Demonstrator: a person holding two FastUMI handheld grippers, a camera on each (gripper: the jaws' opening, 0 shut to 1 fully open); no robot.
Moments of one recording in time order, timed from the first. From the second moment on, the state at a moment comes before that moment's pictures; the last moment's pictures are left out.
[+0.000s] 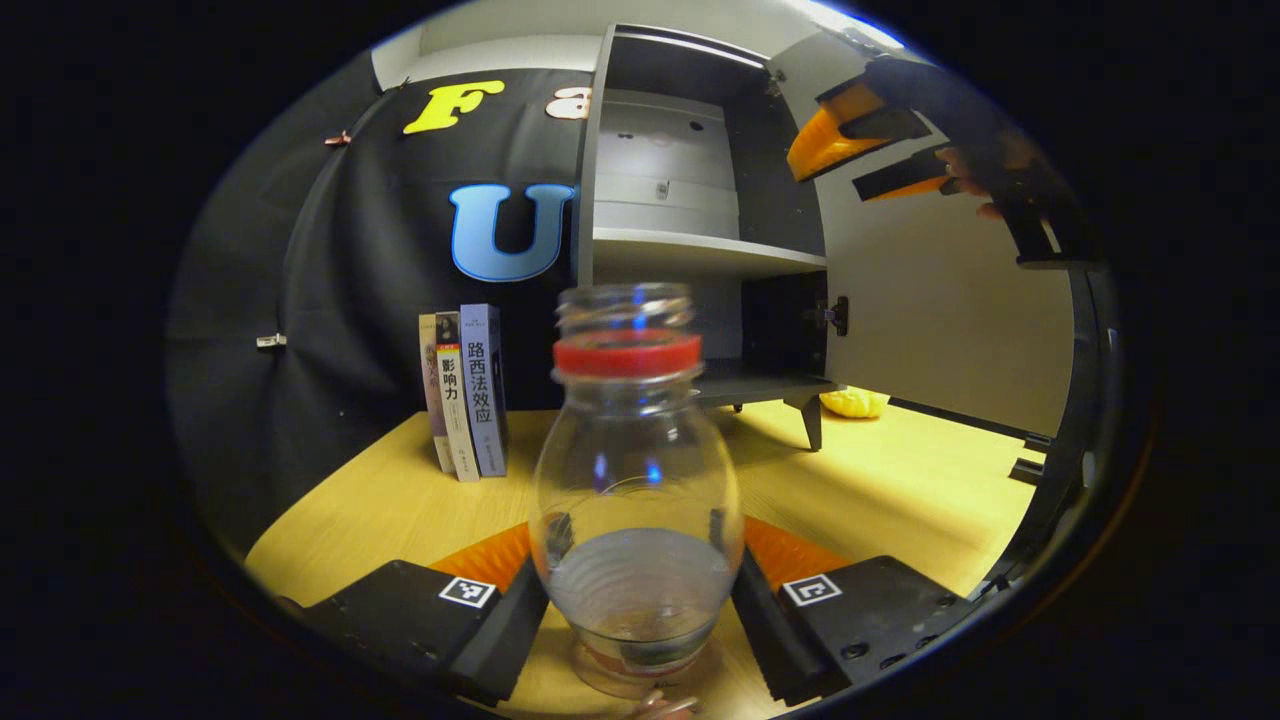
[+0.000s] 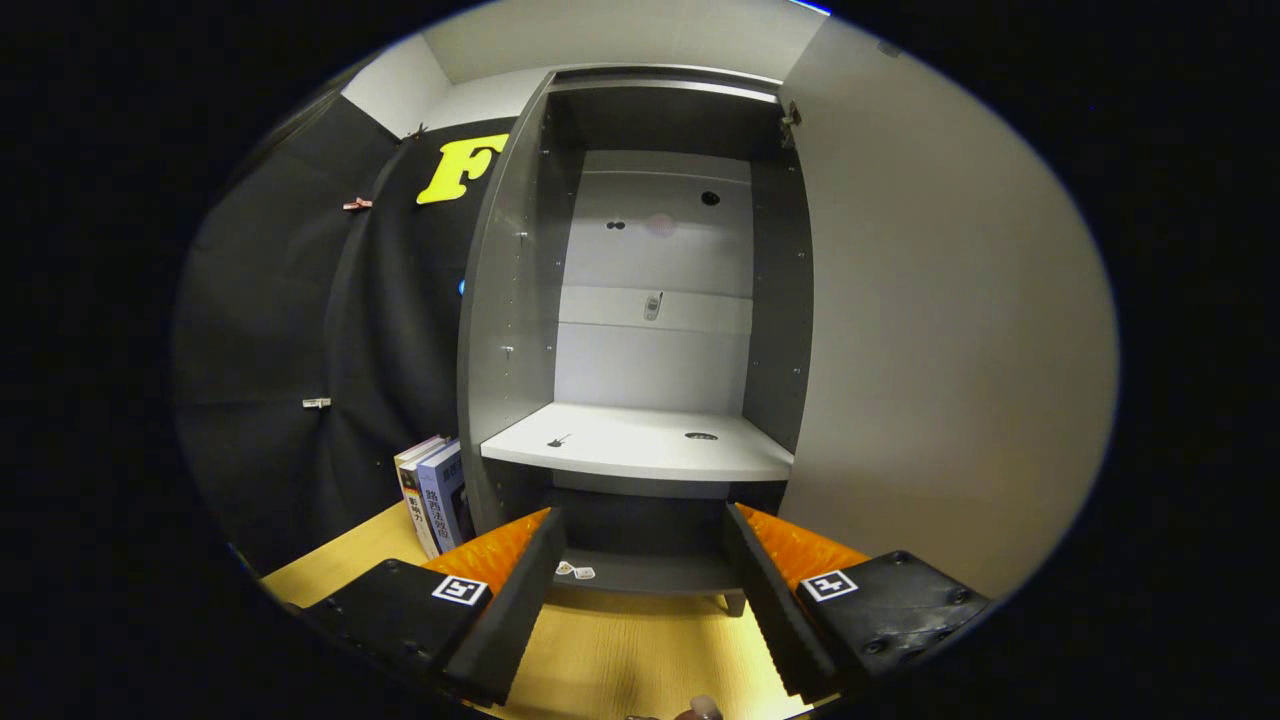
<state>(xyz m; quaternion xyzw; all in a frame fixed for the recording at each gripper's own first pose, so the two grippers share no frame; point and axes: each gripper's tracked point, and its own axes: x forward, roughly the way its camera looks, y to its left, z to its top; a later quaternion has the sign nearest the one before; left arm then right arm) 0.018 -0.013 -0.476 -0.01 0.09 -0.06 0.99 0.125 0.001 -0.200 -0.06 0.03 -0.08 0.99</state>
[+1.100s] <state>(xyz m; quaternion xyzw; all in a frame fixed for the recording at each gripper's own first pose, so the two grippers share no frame) 0.046 -0.050 -0.186 -0.07 0.05 -0.25 0.96 -0.030 -0.036 -0.114 -0.09 0.07 -0.17 0.98</state>
